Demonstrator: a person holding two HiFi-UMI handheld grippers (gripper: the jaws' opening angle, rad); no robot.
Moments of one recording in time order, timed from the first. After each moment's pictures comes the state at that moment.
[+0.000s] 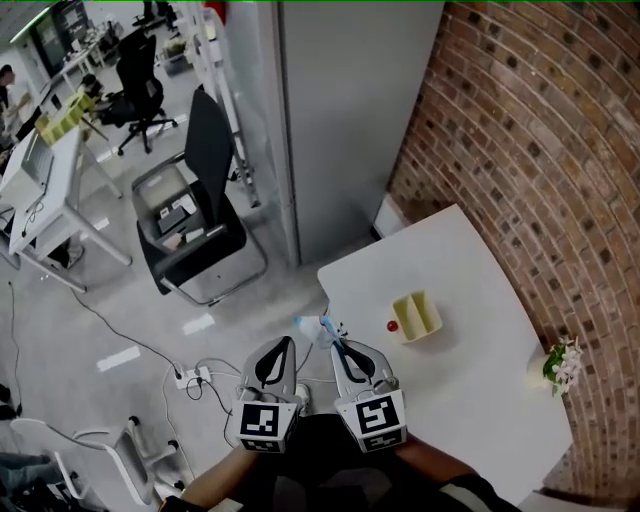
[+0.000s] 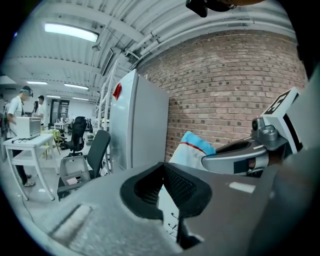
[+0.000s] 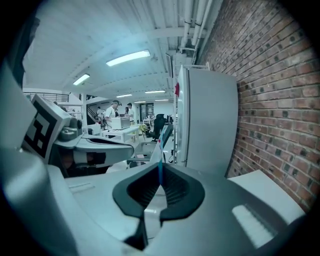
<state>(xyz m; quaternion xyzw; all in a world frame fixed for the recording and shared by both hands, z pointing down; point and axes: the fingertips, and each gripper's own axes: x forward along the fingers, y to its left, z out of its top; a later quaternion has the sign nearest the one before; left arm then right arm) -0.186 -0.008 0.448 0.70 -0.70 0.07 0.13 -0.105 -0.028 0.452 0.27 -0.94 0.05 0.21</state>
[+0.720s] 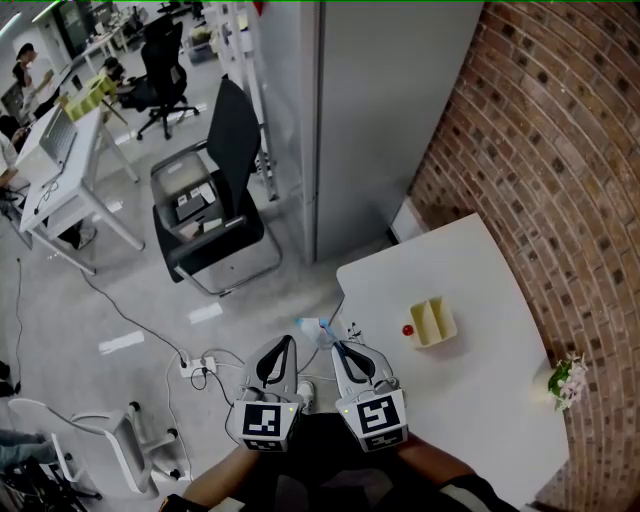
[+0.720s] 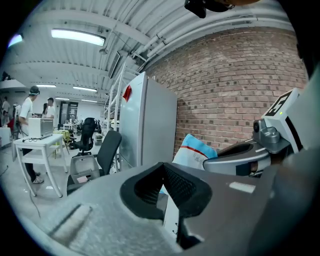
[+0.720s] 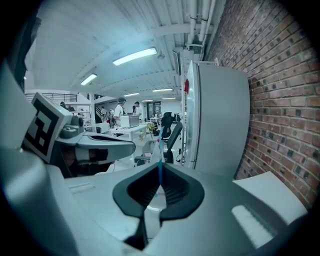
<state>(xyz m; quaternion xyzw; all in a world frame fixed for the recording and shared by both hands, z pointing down) -0.218 0.011 0.452 0.67 -0.73 0.06 0.13 -0.141 -0.013 0.454 0.22 -0.95 0.05 0.21</state>
